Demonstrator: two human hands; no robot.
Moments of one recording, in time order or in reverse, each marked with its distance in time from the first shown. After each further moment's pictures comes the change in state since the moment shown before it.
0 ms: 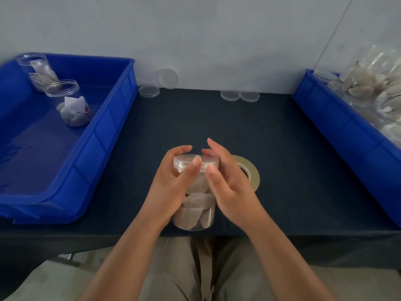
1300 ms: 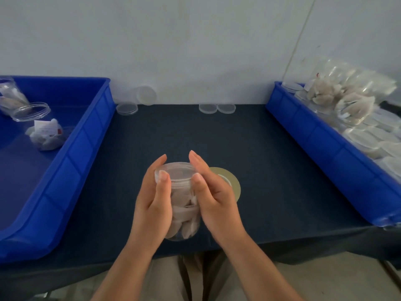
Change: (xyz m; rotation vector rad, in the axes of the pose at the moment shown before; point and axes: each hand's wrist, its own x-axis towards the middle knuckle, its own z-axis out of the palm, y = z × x) left_hand -0.004 -0.005 0.015 0.062 0.096 0.125; right_hand -0.001 -0.002 0.007 0.191 0.164 -0.119
